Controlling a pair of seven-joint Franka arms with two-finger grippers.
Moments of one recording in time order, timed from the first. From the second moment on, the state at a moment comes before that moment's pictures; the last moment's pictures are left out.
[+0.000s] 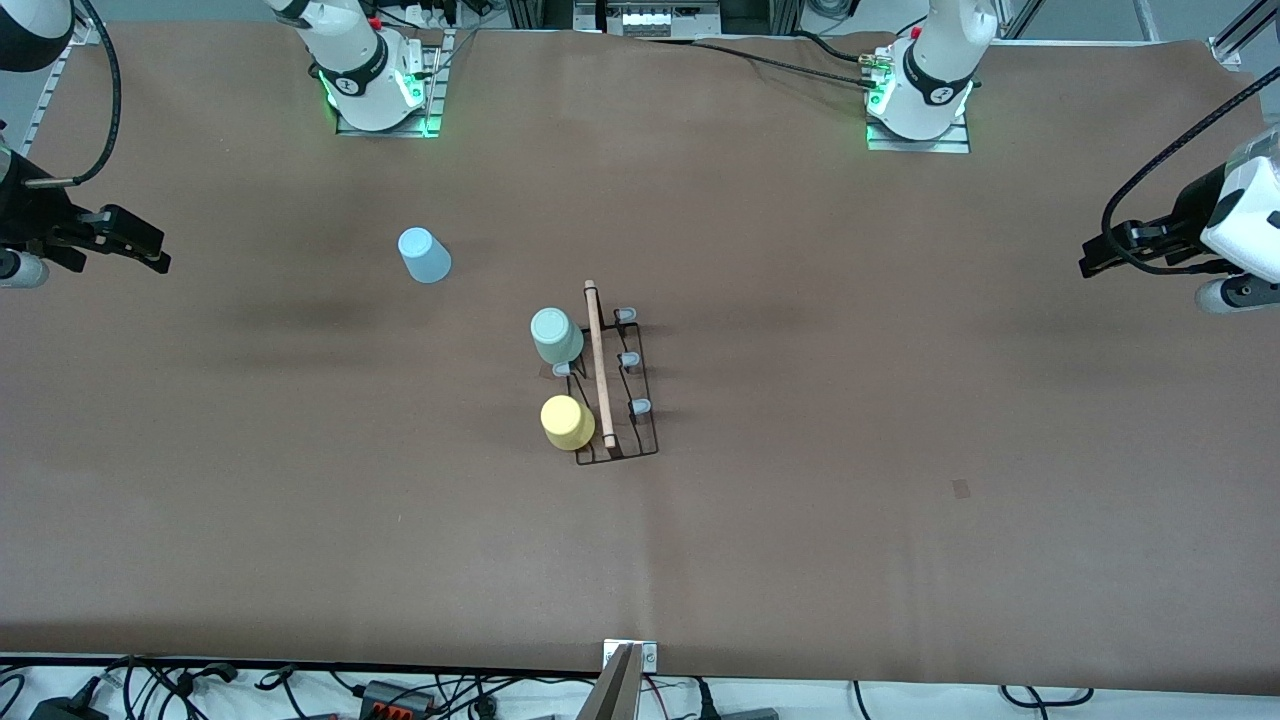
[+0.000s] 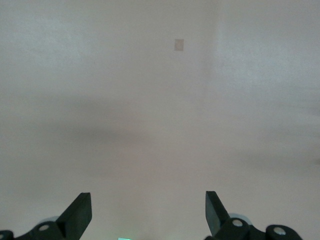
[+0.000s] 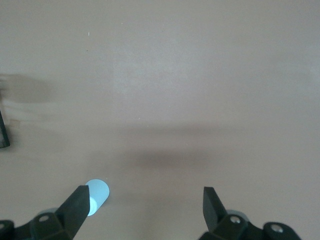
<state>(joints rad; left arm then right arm) -0.04 0.05 0.05 -1.59 0.01 1.54 -0.15 -0.04 -0.02 -0.02 -1.73 -0.02 1.72 -0.06</state>
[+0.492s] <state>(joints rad) -0.04 0.05 0.05 -1.59 0.01 1.54 -0.15 -0.04 -0.02 -0.01 -1.73 -0.02 1.72 -0.06</state>
